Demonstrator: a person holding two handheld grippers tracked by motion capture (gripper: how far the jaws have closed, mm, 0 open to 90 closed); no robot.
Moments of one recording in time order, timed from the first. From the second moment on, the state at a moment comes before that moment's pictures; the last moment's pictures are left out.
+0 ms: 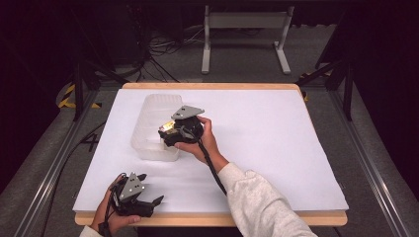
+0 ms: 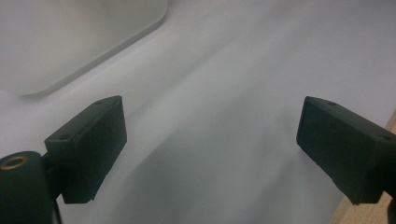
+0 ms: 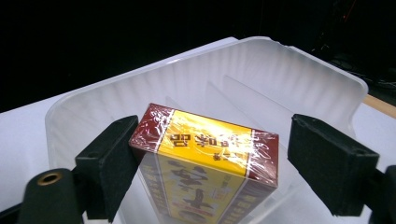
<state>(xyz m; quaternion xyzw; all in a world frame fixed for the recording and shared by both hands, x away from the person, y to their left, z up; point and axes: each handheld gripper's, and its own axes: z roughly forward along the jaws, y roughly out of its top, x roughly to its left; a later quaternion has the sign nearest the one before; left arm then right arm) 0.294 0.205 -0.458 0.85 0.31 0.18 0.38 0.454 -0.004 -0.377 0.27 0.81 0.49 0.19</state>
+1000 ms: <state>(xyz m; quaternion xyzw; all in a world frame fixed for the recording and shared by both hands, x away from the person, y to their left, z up) 0.300 0.205 -0.458 0.85 0.32 0.19 0.39 0.445 -0.047 -0.364 0.25 0.82 0.47 0.21</state>
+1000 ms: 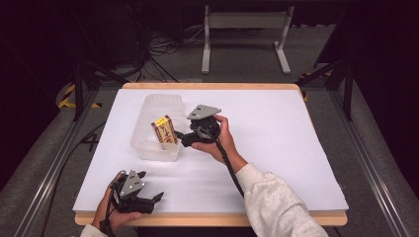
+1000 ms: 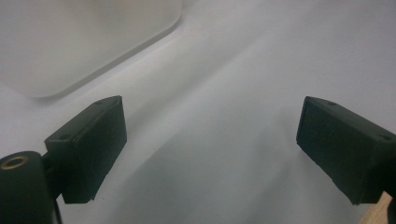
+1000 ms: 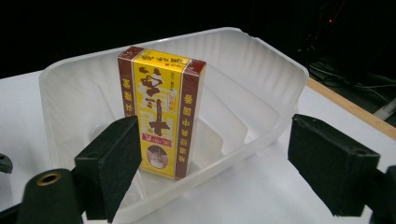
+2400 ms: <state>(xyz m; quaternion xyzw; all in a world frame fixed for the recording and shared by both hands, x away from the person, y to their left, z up) 0.303 0.201 -0.458 0.85 0.30 0.19 0.38 0.419 -0.143 -0.377 0.25 0.84 0.40 0.28</state>
